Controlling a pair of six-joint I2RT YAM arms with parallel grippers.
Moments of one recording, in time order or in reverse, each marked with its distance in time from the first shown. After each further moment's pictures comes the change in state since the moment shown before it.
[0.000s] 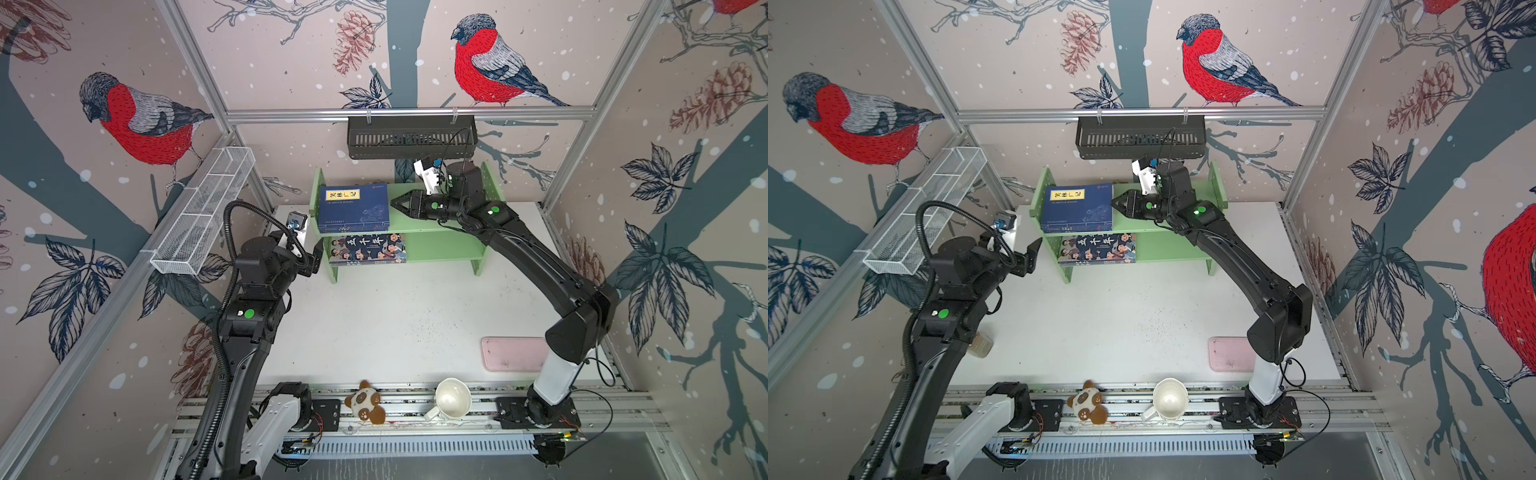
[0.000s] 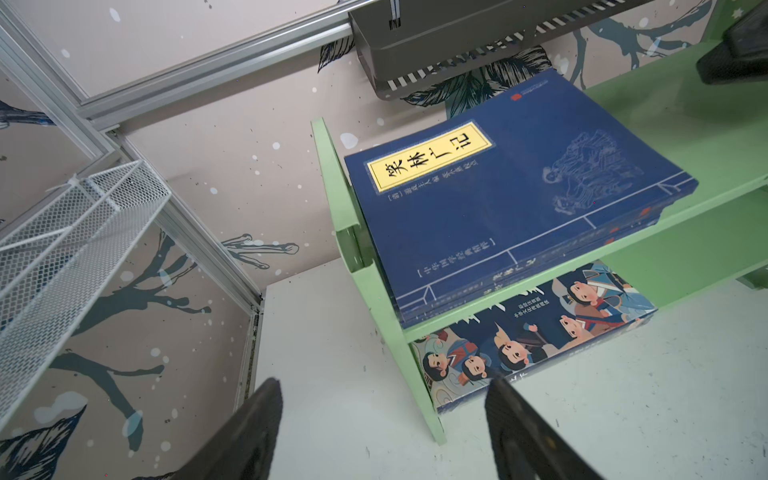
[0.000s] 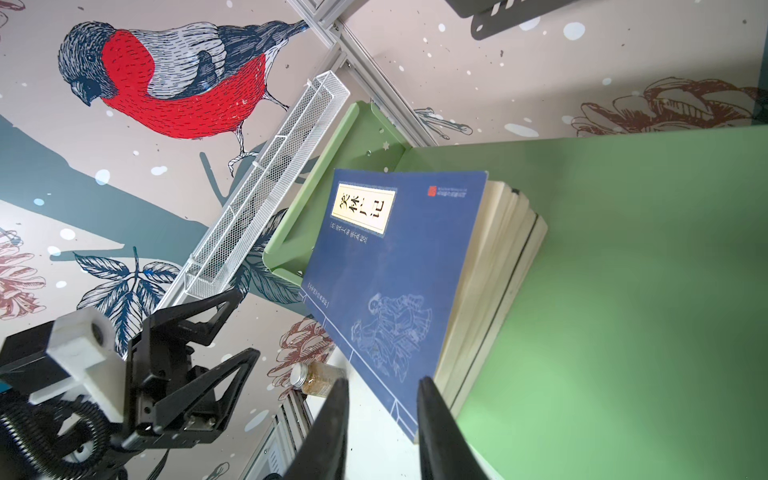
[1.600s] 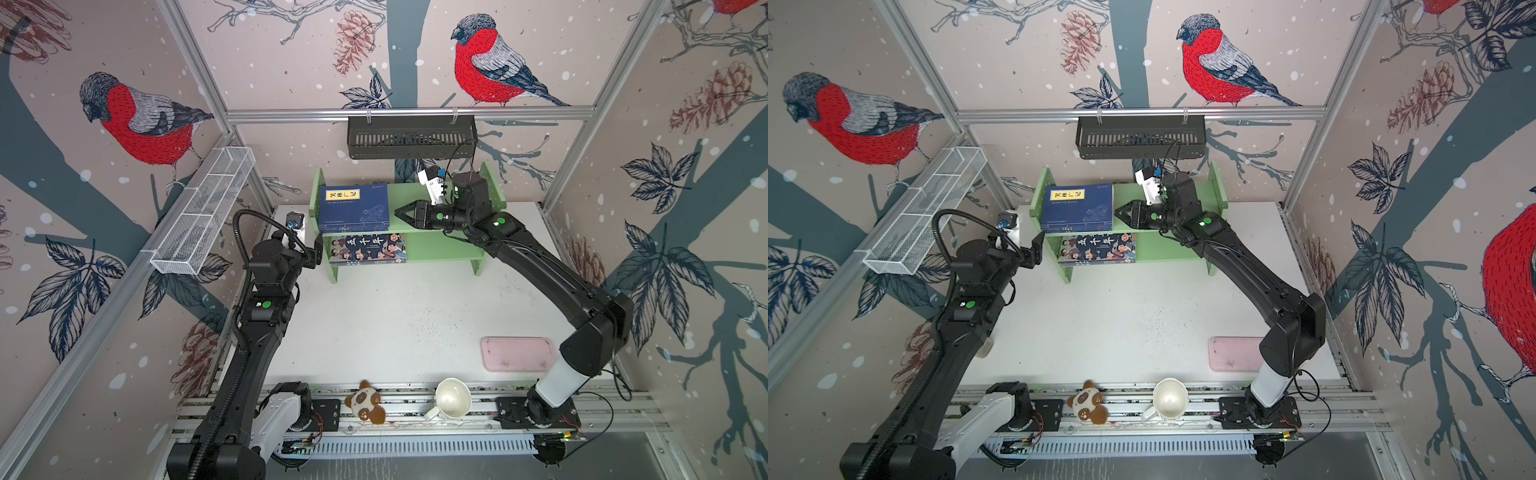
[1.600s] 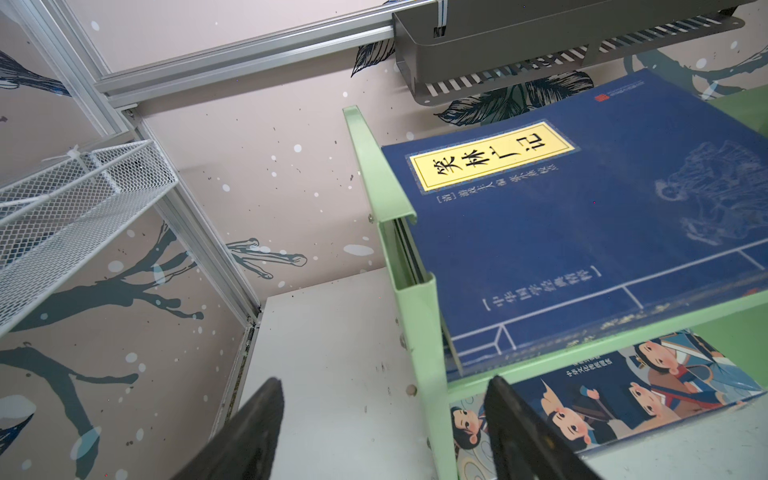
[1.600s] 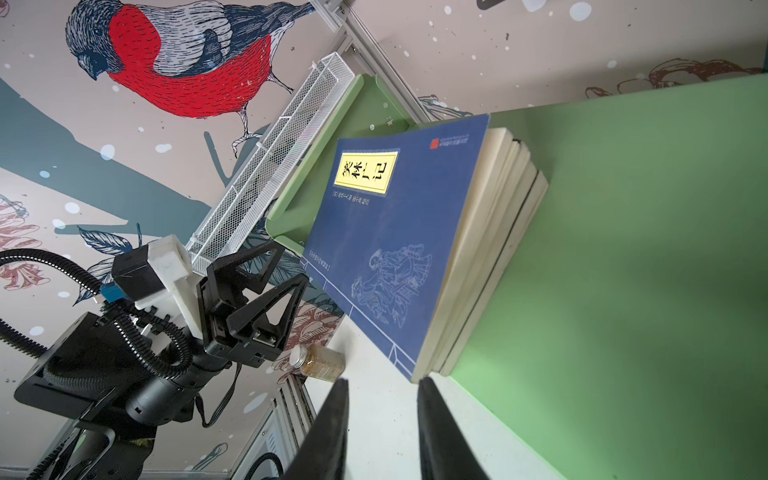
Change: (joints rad) left arm 0.036 0.086 -0.171 0.369 -0.003 -0.088; right arm 0.003 -0.097 -0.166 0.077 -0.011 -0.007
